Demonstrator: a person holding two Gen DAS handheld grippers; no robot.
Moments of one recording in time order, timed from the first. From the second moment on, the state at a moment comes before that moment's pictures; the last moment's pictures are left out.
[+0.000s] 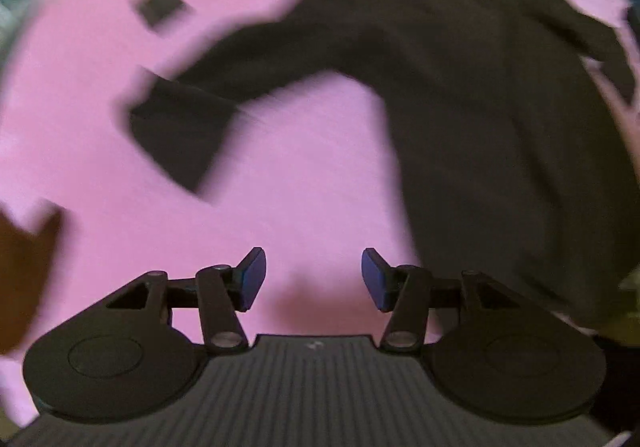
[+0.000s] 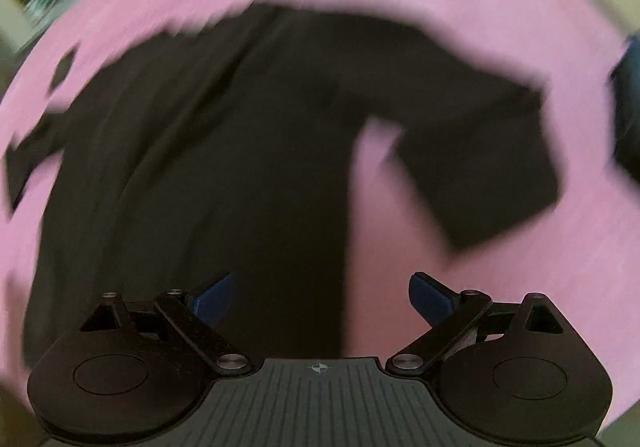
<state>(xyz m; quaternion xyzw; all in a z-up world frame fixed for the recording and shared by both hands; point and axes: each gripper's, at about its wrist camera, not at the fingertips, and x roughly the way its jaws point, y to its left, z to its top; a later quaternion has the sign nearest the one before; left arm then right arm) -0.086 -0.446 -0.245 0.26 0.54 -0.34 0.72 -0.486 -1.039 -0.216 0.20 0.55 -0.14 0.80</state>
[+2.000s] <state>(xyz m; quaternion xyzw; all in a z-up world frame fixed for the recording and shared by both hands) 0.100 -0.395 -0.318 0.21 0.44 -0.38 0.79 -0.302 -0.810 -0.247 0.13 0.59 -0.08 0.79</state>
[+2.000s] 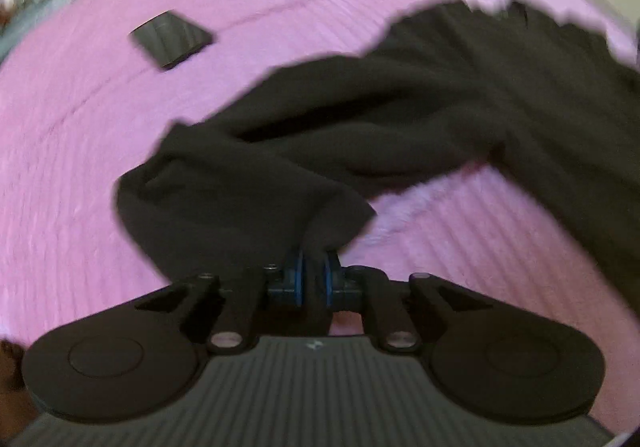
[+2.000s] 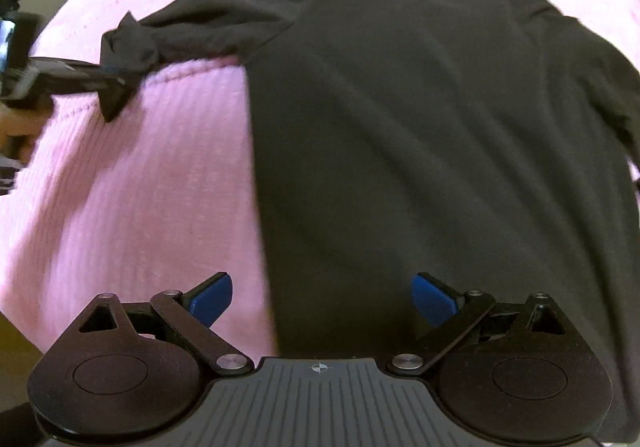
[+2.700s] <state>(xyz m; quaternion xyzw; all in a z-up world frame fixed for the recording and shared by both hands) 0.191 -0.169 -0.260 0.10 0.48 -0.16 0.86 -0.281 -0.773 -0.249 0.13 0.62 -0.07 0.77</state>
